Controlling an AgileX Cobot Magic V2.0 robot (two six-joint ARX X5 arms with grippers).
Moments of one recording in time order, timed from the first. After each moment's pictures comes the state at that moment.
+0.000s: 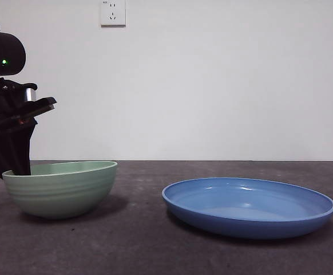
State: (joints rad) left arm -0.16 1.61 1.02 -0.66 0.32 -0.09; right arm 0.07 0.75 0.87 -0.78 -0.64 0.18
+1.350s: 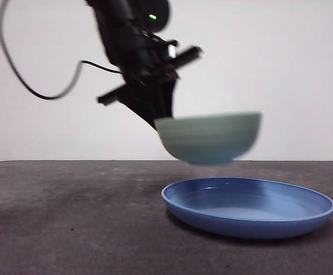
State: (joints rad) left arm -0.66 1.97 1.72 -0.95 0.22 -0.17; right arm 0.07 0.75 0.87 -0.78 -0.64 0.18
